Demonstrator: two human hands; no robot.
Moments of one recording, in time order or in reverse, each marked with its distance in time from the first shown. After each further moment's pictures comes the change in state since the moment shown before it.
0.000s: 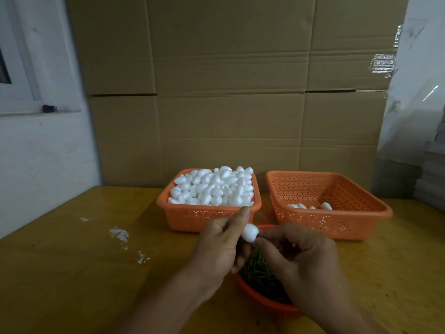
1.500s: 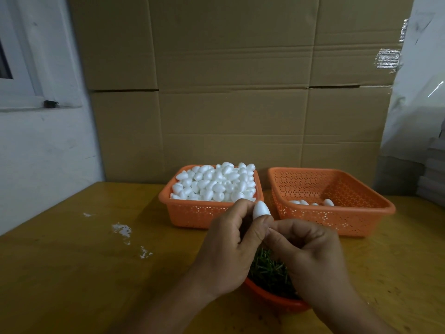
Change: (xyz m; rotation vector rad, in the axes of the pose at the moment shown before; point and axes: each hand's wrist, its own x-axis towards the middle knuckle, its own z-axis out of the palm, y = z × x) left_hand -0.008 0.005 0.003 0.414 -0.071 0.514; right_hand 0.003 -0.010 0.003 0.533 -0.021 0.246
